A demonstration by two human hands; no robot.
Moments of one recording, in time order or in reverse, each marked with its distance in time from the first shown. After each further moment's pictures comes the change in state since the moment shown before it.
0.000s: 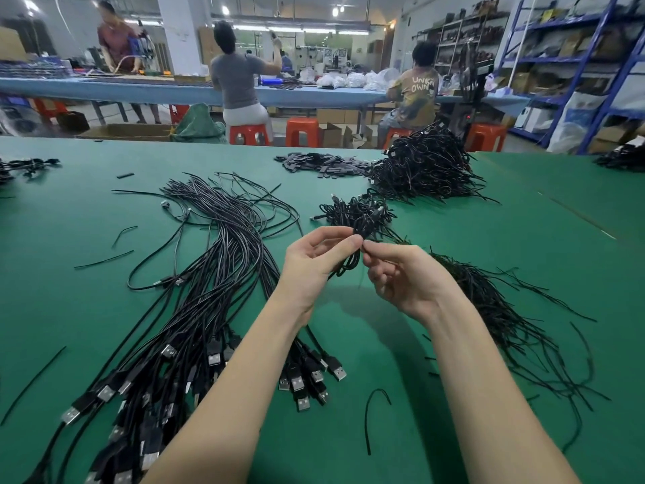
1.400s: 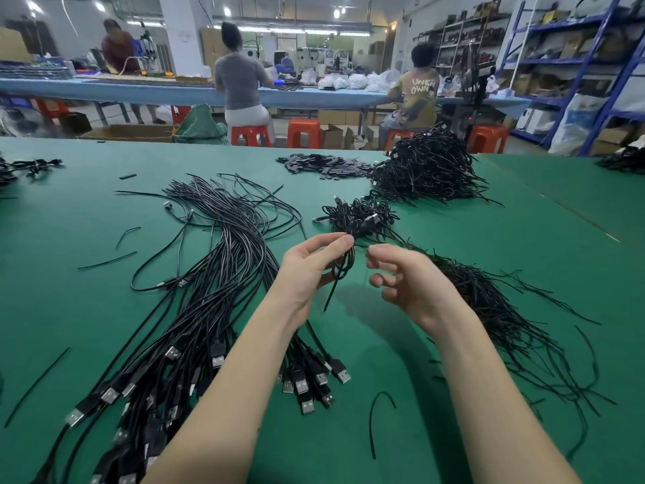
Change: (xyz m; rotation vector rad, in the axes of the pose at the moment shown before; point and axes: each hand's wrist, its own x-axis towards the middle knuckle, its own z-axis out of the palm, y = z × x) left_hand 0.000 0.006 -0.010 -0.008 0.013 -0.168; right_hand 0.005 0.011 -0.008 -0.090 0.002 -0.113
